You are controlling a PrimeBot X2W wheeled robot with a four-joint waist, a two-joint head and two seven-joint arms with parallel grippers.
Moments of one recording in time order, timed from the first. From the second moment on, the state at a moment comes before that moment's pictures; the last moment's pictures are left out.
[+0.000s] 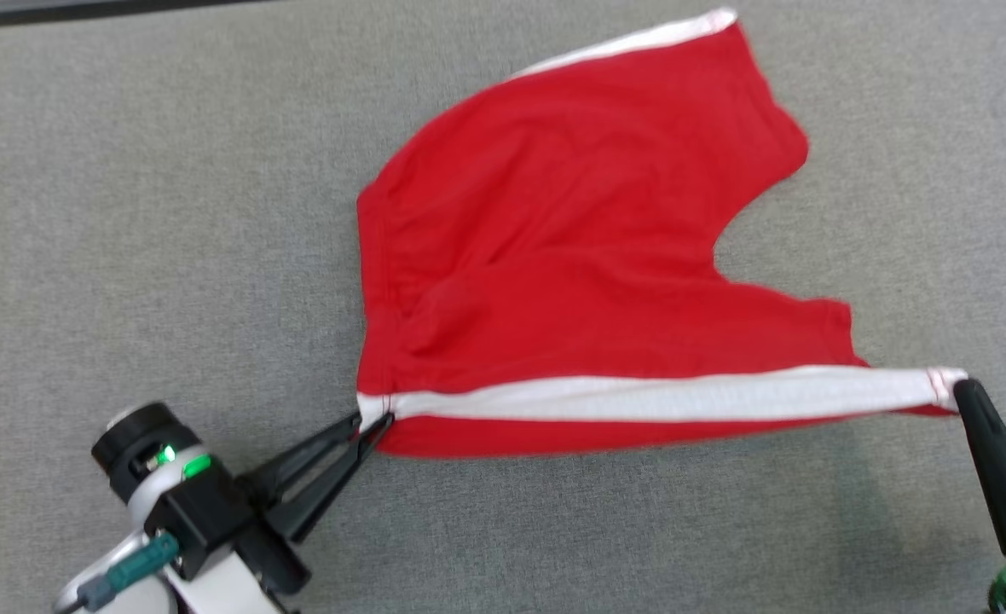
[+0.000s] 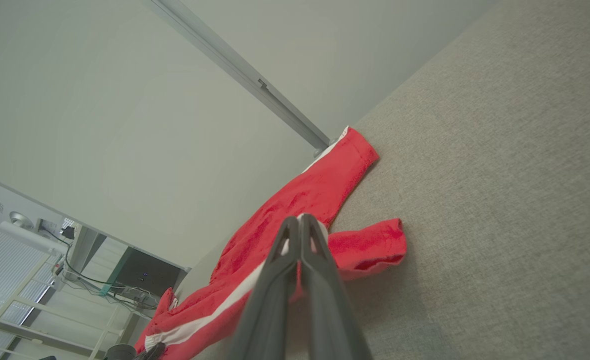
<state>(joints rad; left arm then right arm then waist) -0.35 0.73 -0.82 -0.13 -0.52 -0.07 -0.26 0.19 -0.61 0.24 -0.37 1.29 0.13 -0.25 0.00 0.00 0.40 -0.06</state>
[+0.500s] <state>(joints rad) -0.34 0.66 -0.84 -0.14 -0.61 -0.11 -0.24 0.19 -0.68 0.11 -0.32 1.23 0.13 -0.24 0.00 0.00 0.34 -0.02</state>
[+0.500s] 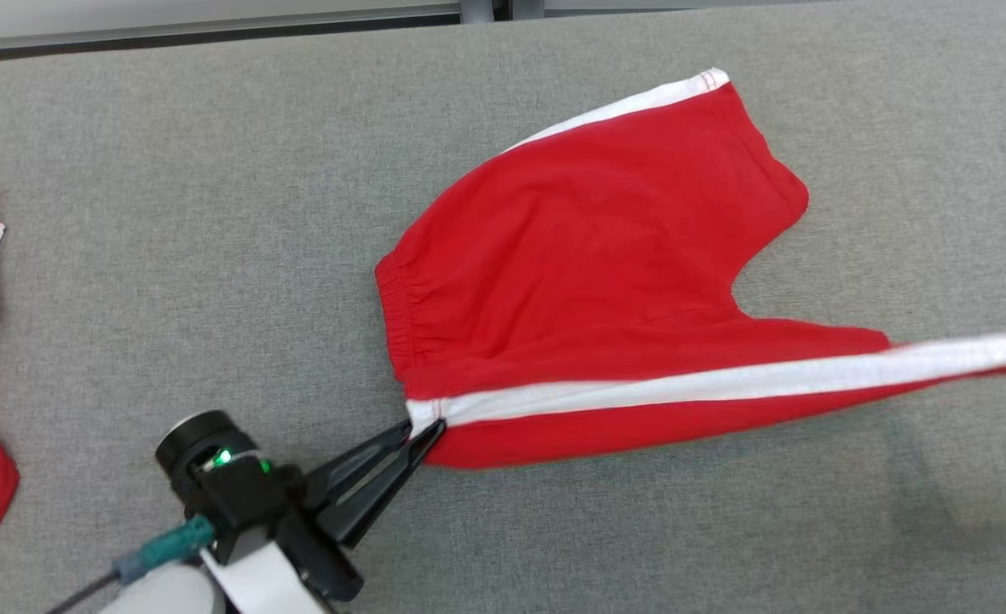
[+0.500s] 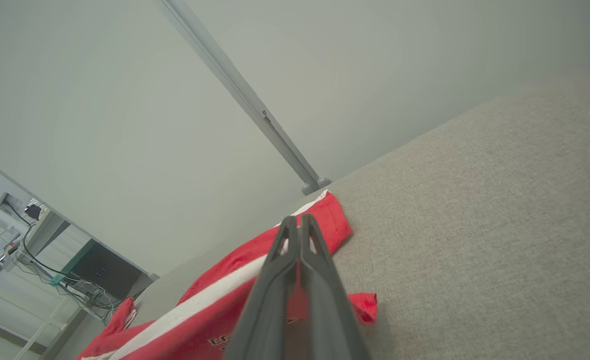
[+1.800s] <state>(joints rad) -0.86 0.44 -0.85 0.23 -1.08 -0.13 -0.12 -0.95 -0.63 0.46 0.36 0.81 0.13 0.06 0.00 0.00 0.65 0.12</state>
